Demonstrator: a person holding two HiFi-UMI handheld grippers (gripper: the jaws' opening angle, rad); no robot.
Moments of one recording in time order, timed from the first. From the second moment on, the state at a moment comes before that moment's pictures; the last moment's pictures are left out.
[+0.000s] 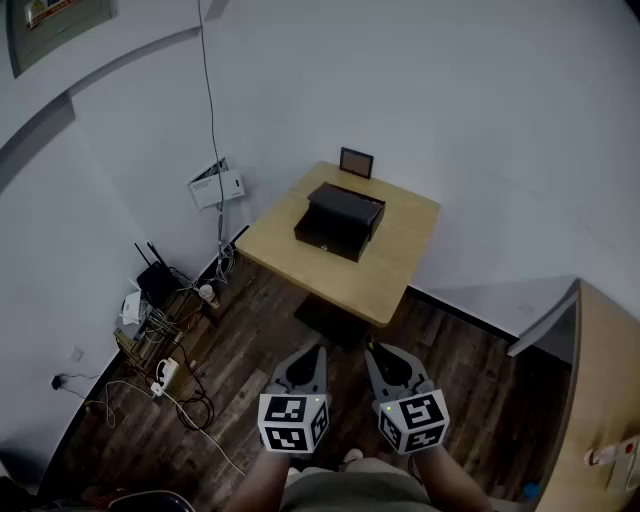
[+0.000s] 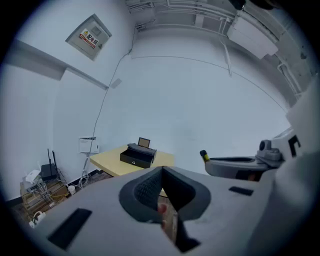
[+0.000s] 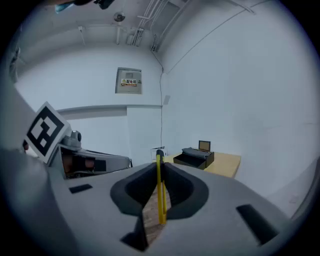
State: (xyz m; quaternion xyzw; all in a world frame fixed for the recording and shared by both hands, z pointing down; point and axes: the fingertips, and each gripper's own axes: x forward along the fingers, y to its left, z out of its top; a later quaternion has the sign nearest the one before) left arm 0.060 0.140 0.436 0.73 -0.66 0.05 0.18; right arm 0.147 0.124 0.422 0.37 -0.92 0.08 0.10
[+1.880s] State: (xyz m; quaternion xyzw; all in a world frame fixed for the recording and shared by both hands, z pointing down) left arm -0.051 -0.040 0.458 0.72 -0.66 0.05 0.21; right arm 0.057 -0.061 0.442 0.38 -0.91 0.12 0.12
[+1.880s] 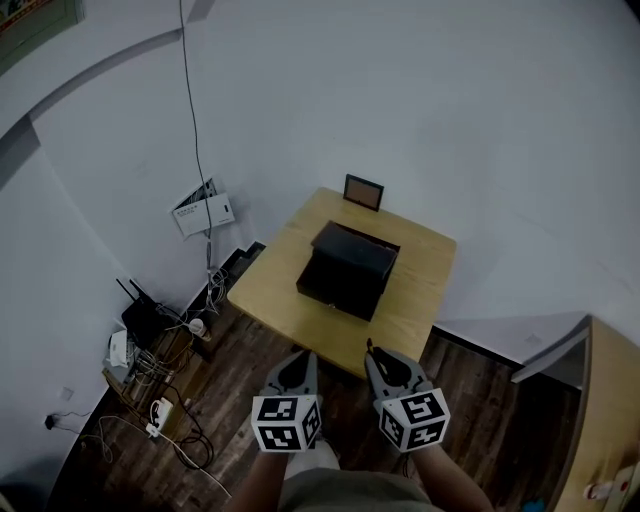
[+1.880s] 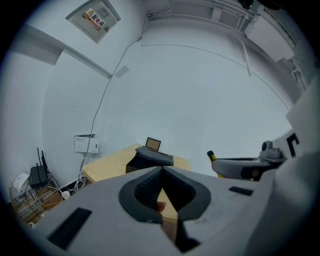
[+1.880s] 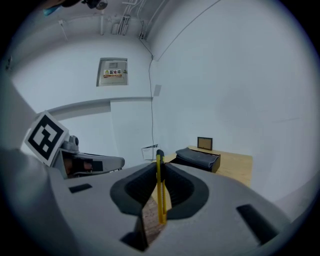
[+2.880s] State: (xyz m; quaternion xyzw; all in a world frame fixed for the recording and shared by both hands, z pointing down) left arm -0.122 -0.183 0.512 0.76 -0.59 0.10 0.26; right arm -0.017 -0.222 0.487 0.44 -0.87 0.13 0.16
